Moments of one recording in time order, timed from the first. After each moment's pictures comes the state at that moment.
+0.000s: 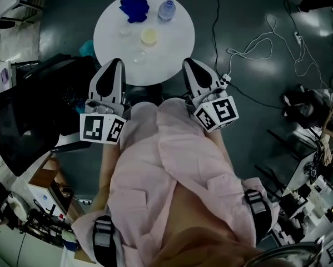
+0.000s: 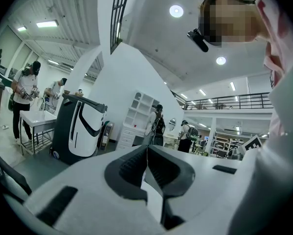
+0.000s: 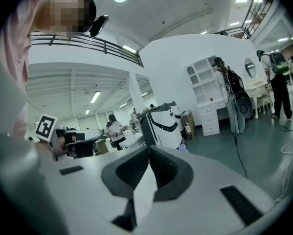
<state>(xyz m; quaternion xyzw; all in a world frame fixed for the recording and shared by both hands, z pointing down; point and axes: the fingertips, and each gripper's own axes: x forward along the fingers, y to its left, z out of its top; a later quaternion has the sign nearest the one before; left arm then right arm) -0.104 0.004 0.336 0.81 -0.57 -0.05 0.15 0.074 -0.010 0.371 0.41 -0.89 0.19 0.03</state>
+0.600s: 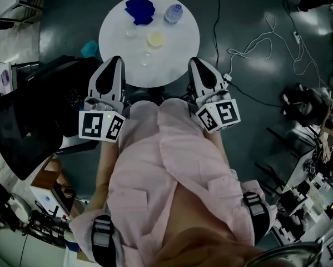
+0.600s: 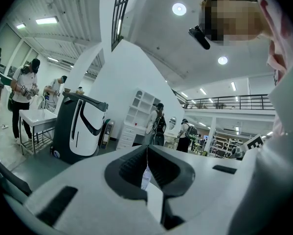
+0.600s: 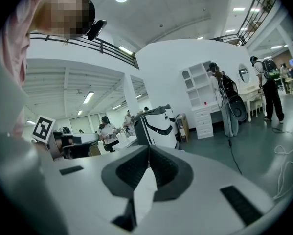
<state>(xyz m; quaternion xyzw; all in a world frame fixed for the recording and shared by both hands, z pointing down) -0.139 -0.016 0.332 0.81 -0.56 -0.04 0.16 0.057 -0.026 0.357 0.45 -0.87 0.18 0.03</state>
